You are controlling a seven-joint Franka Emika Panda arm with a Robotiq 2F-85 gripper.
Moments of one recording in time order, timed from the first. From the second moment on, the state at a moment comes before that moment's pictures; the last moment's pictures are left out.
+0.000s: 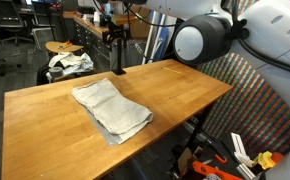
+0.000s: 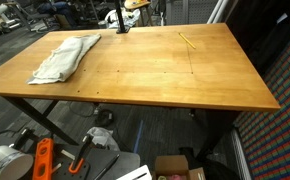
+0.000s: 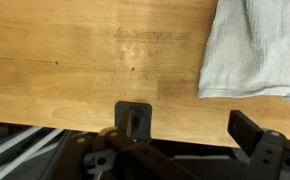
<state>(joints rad) 0.11 1.06 -0.04 -0.45 -0.09 1.53 0.00</state>
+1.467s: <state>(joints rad) 0.18 1.07 0.00 -0.46 -0.07 1.49 0.06</state>
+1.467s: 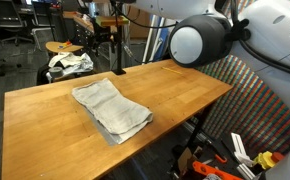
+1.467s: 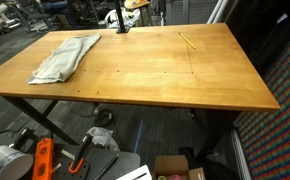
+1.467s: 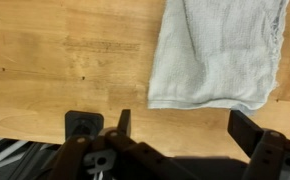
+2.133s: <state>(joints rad) 0.26 1.18 0.03 -0.46 -0.04 1.53 0.15</state>
